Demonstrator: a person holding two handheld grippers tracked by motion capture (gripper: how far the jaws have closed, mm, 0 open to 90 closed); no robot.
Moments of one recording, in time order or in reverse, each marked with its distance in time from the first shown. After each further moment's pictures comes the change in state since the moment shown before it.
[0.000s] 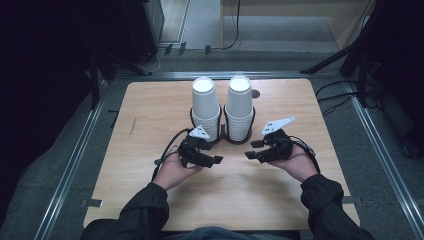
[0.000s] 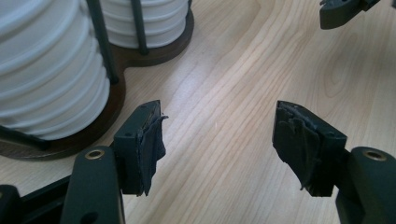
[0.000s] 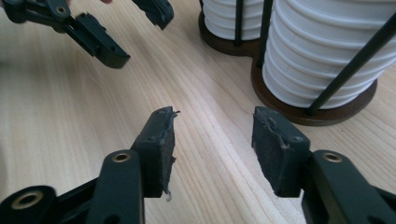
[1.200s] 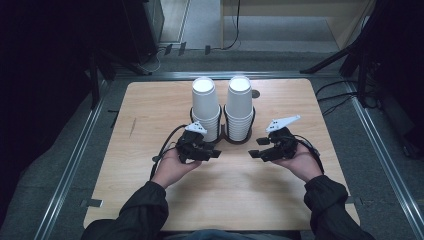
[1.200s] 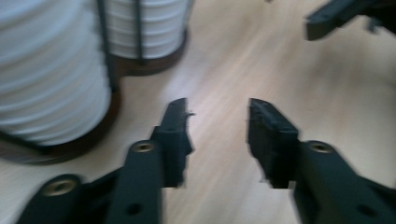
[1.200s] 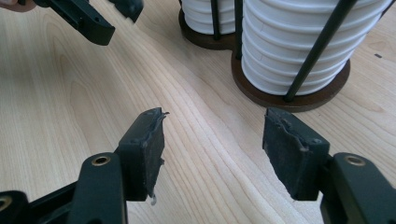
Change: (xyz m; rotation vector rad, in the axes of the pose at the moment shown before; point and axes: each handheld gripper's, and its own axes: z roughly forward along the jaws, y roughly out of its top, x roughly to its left) left arm 0.003 0.008 -0.007 -0.009 -0.084 -0.053; right arm -0.009 -0.005 -0.009 -0.005 -0.038 0.056
